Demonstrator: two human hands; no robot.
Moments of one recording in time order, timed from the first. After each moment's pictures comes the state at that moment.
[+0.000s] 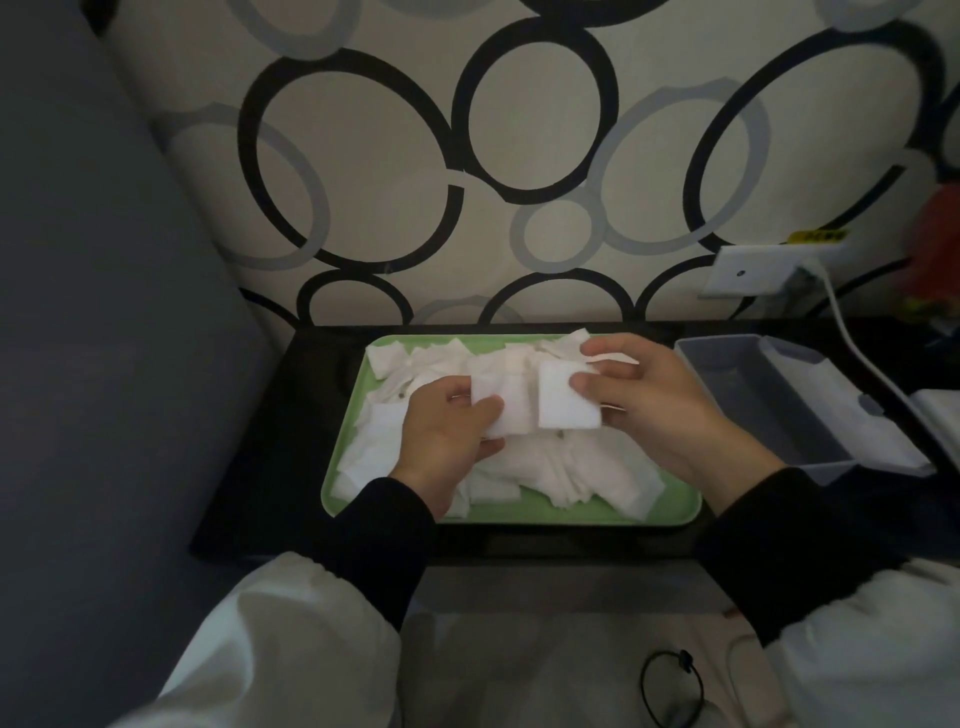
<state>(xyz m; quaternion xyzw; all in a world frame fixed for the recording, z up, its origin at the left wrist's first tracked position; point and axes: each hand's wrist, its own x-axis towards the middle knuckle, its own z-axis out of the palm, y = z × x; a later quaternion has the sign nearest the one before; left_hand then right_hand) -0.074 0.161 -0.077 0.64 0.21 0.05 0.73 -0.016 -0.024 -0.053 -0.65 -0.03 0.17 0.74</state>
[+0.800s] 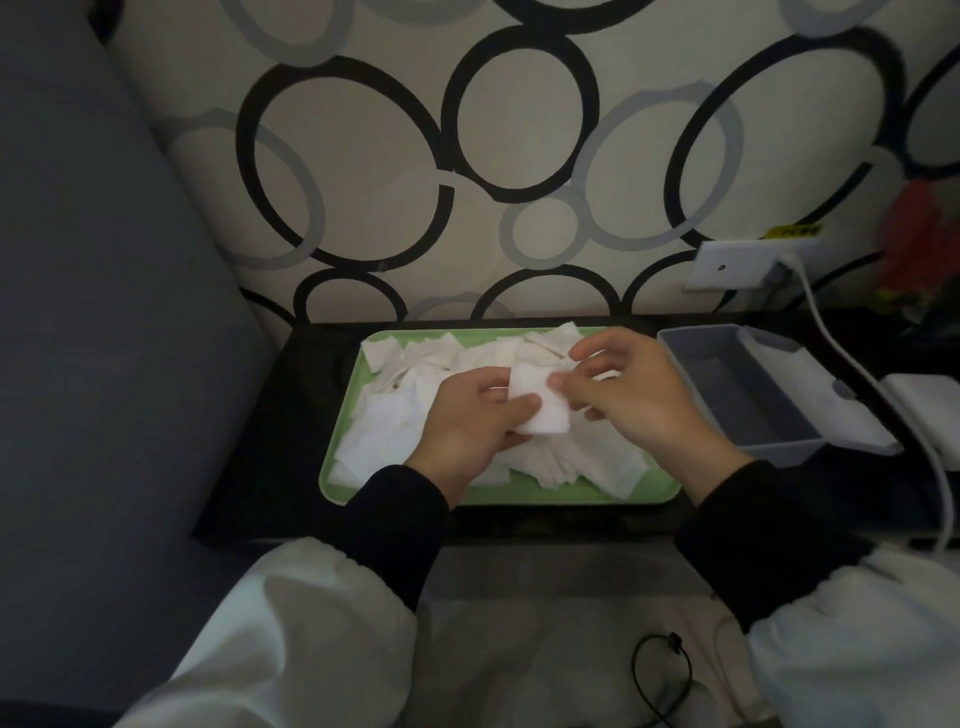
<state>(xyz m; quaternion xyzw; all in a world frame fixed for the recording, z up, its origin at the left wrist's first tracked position) -0.087 0.136 -0.062 0.66 0.12 -0.02 0.74 -0.034 -0.026 -0.048 -0.80 -0.06 0.05 0.59</state>
